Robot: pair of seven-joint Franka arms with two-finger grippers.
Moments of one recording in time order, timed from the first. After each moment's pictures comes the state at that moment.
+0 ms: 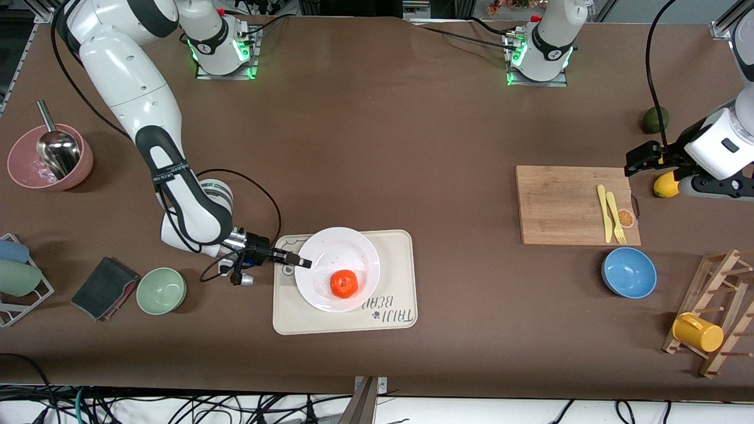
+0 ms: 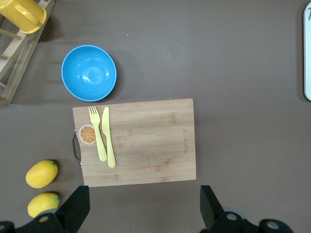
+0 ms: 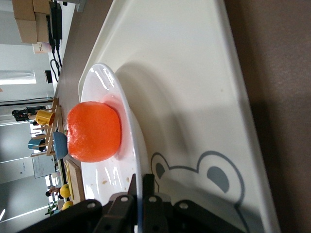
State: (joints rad) left arm -0.09 0.10 0.10 -1.61 -0.02 1.64 0.08; right arm 0.04 0.92 0.27 -1.55 1.27 2.40 -0.61
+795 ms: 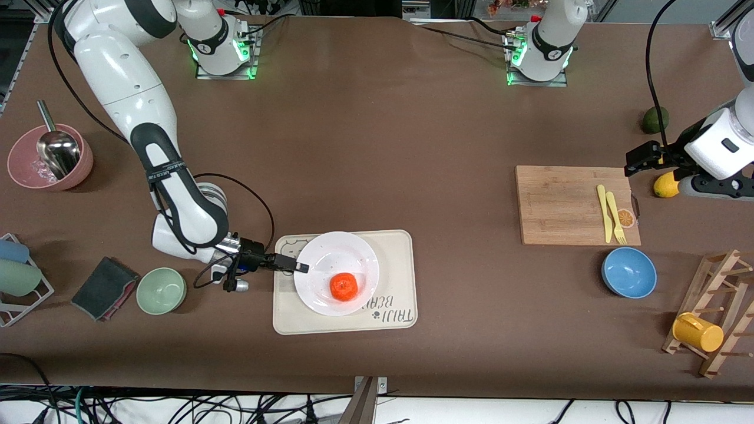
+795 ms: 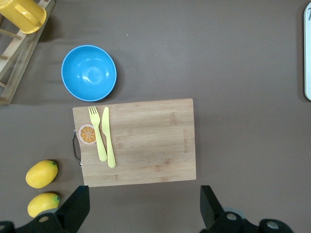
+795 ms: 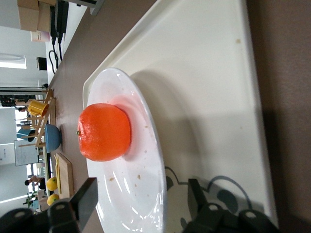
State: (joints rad) left arm -0.09 0.10 0.10 -1.61 -0.02 1.64 0.08; right arm 0.03 0.92 0.28 -1.49 1.12 2.39 -0.59
